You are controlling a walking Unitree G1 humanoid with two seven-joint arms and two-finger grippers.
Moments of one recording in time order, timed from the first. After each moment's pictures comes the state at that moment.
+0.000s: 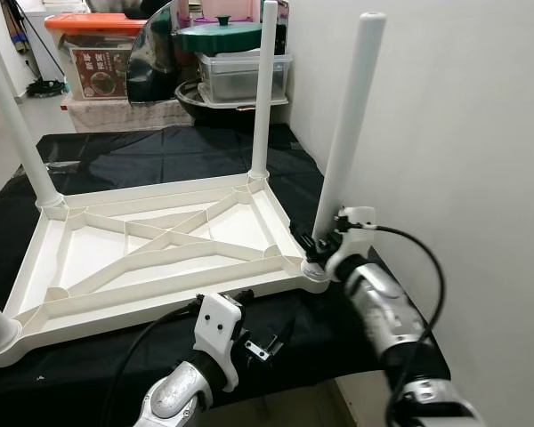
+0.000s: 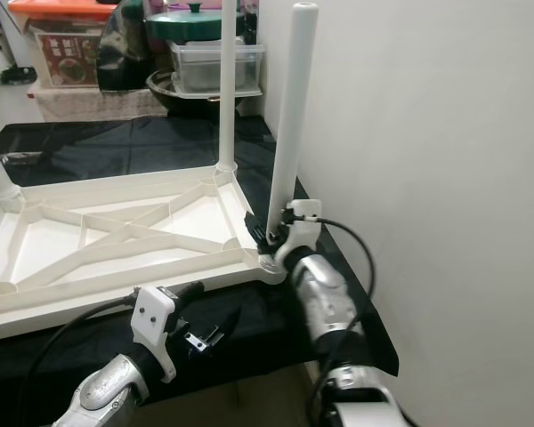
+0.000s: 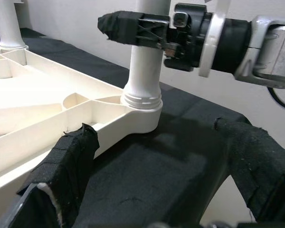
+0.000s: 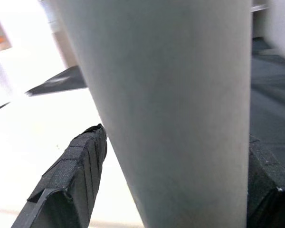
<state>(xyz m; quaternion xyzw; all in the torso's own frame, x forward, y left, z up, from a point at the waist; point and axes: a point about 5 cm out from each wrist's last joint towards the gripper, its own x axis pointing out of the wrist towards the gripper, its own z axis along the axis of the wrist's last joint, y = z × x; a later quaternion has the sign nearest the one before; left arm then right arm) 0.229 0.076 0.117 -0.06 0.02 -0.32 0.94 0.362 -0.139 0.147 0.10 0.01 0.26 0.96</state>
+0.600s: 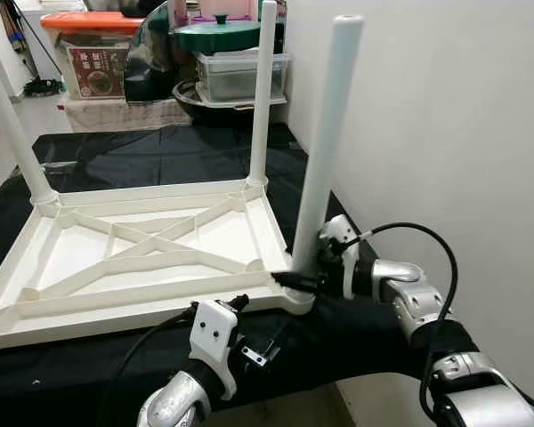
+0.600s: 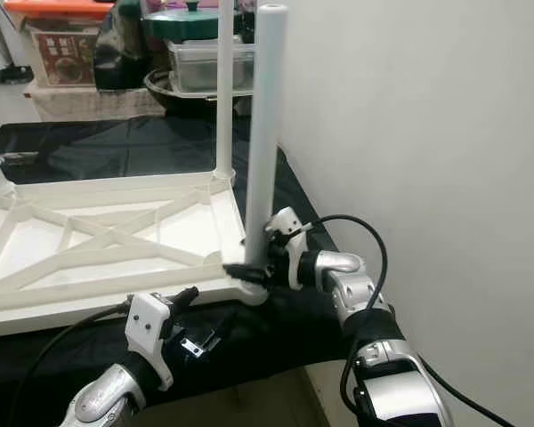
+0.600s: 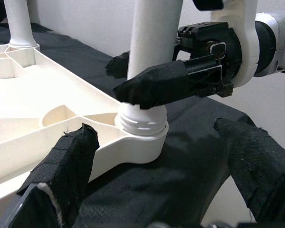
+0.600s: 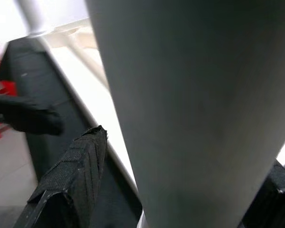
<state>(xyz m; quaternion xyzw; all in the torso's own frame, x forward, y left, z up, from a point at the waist) 0.218 0.079 0.114 -0.07 0.02 -0.31 0.95 0.349 -0.134 0.142 -0.04 0.11 0.56 0.82</state>
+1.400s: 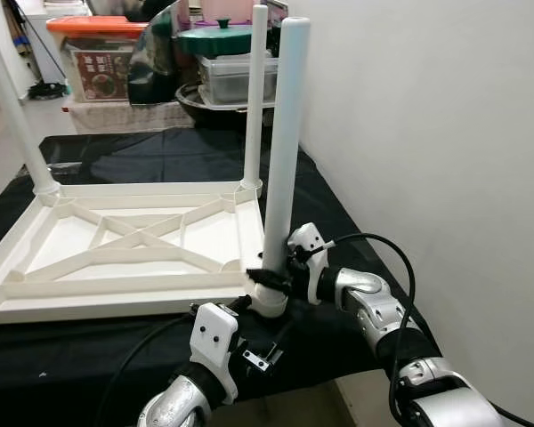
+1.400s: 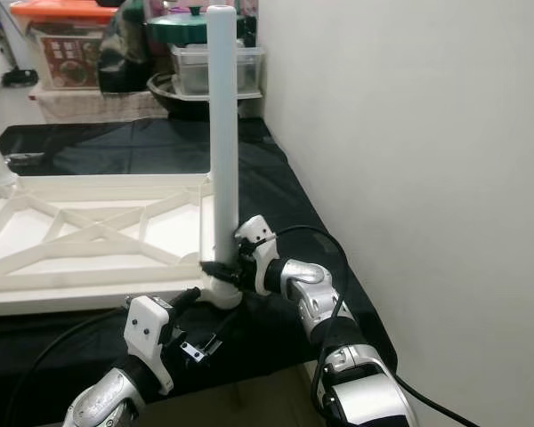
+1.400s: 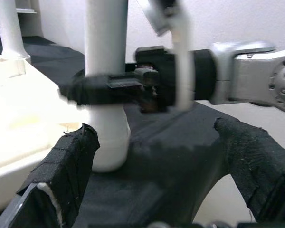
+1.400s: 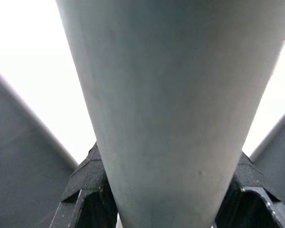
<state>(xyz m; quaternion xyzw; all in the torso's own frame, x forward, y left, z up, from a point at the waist) 0.215 0.077 0.119 -0.07 0.01 -0.32 0.95 0.365 -0.106 0.128 -0.01 0.08 0.38 0.92</state>
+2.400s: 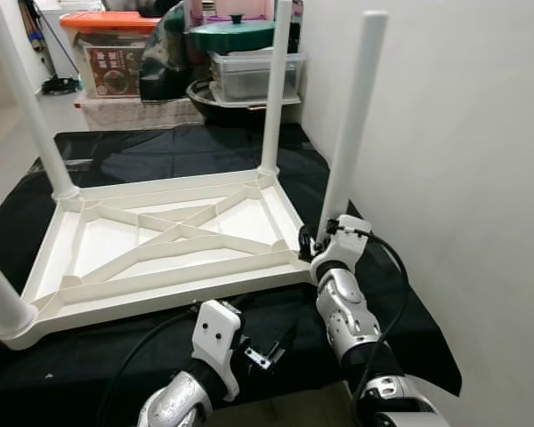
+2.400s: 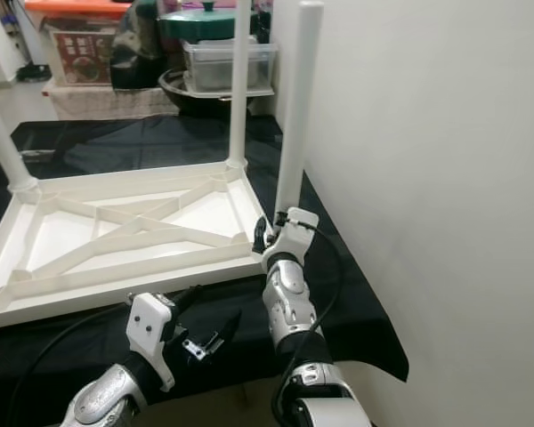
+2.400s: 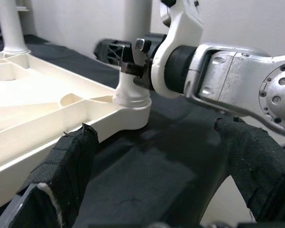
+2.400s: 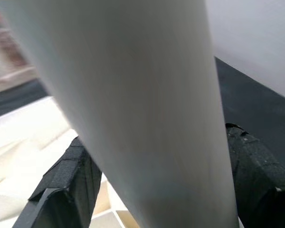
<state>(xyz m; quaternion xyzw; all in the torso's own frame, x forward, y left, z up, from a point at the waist) 0.217 0.073 0.122 -0.06 0.00 -0.33 0.94 0.370 -0.116 0.135 0.14 0.01 0.04 0.99</state>
